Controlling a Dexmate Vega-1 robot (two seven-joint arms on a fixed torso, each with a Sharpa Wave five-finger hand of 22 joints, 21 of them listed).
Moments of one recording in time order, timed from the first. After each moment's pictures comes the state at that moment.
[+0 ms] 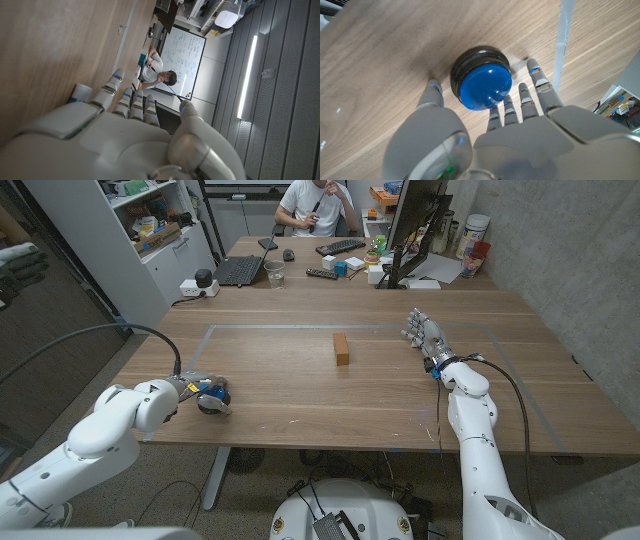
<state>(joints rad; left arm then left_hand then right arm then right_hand) 1.50 1.00 -0.02 -2.18 0.88 0.44 -0.59 0.59 -0.13 0.33 -0.12 0.22 0.06 -0.05 0.20 0.19 0.04 0.02 0.26 0.33 0.15 0.14 0.20 0.19 0.46 0.22 0.21 0.18 -0.91 0.13 0.29 -1.44 -0.12 0.03 0.41 0.17 0.12 0.35 -0.01 0.19 0.16 0.02 0.19 0.18 0.16 0.07 0.19 0.19 0.10 0.02 0.22 0.24 0.32 0.04 0.19 0.17</state>
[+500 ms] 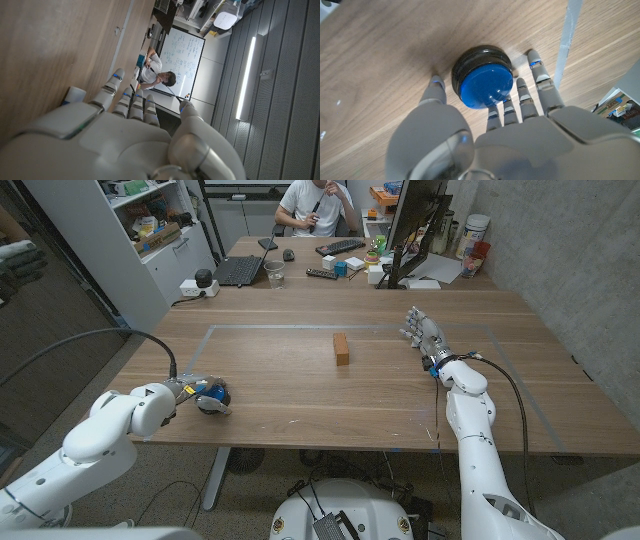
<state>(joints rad) 1.53 0.96 -0.06 -2.17 0.84 0.42 -0.52 0.73 -0.07 0.36 -0.16 0.20 0.16 -0.05 0.22 0.19 0.11 0.01 0.29 0.34 0.26 0.10 0.23 0.19 0.66 0.22 0.26 0.19 -0.90 0.14 0.28 -1.44 -0.12 0.03 0.41 0.17 0.12 0.35 -0.01 0.19 0.16 0.02 0.19 0.18 0.16 0.07 0.19 0.19 0.10 0.02 0.22 0.24 0.32 0.04 0.19 0.17</state>
